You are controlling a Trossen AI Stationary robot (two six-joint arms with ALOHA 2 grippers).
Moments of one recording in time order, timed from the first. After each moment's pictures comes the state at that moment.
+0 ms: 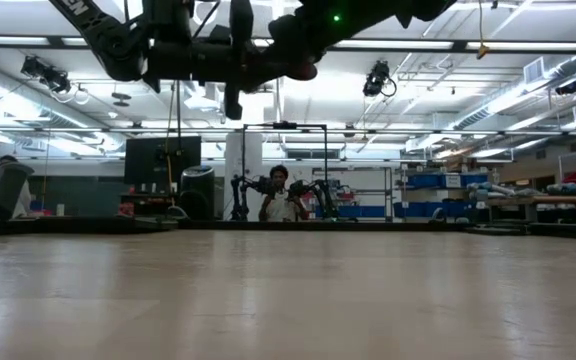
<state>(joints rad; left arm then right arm) 0.37 1.45 0.72 0.87 0.07 -0.58 -0.04 1.68 1.19 0.37 0.53 -0.55</state>
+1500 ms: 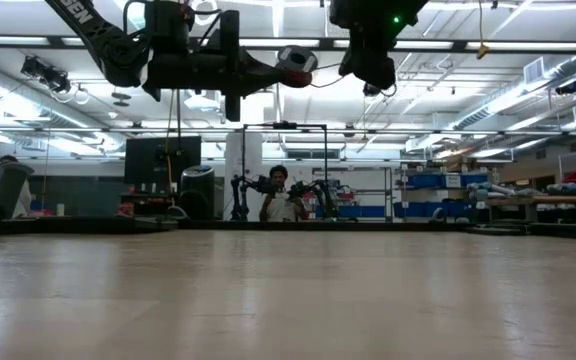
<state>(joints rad) 0.50 1.45 0.72 0.83 0.34 -0.43 -0.05 1.46 1.19 -0.25 0.96 -0.88</state>
